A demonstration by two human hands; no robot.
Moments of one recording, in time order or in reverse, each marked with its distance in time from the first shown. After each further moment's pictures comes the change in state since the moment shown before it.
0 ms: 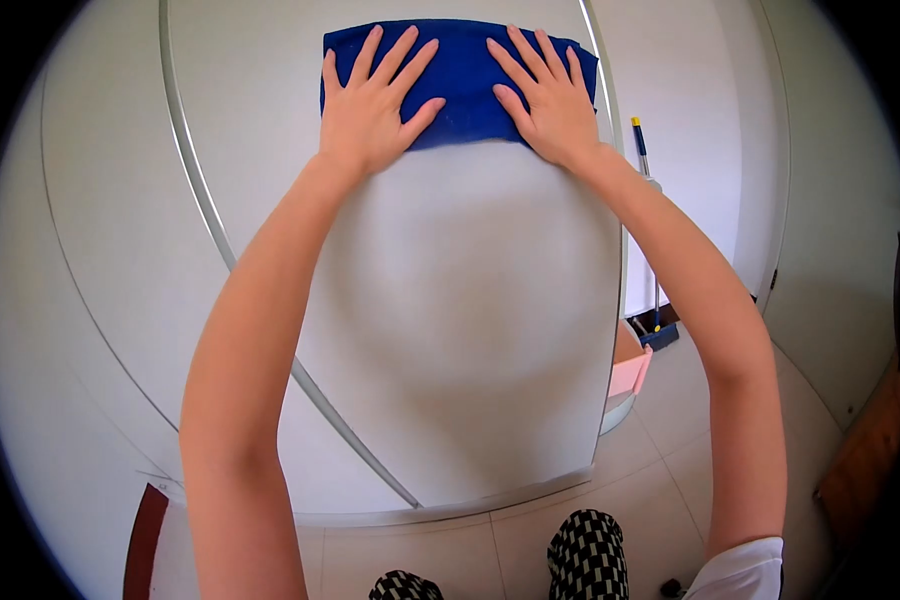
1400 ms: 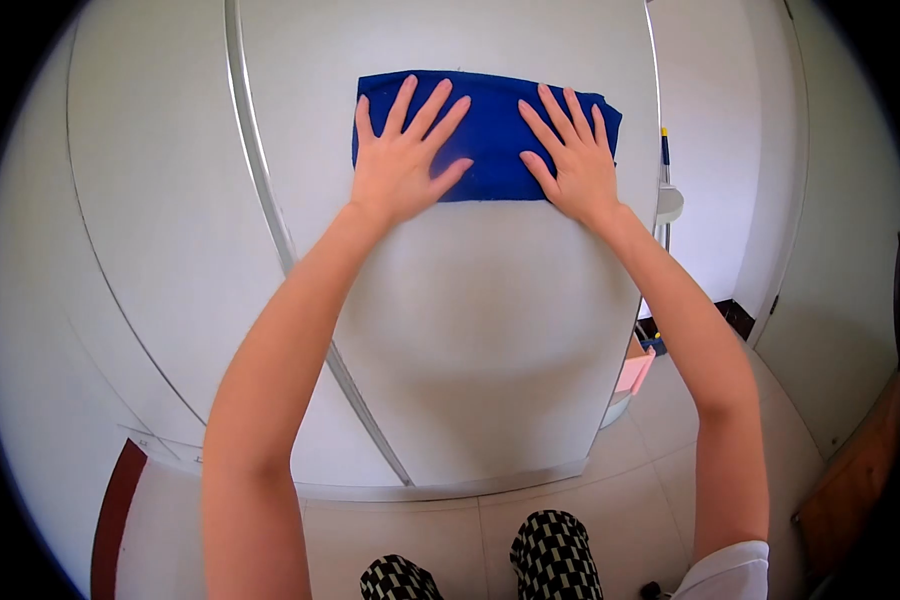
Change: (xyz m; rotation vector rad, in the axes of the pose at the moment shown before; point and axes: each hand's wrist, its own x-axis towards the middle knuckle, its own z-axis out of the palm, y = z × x) left_hand -0.101 0.009 -0.058 -0.092 -0.119 -0.105; right_hand -0.040 -0.080 -0.042 0.116 -0.191 -0.066
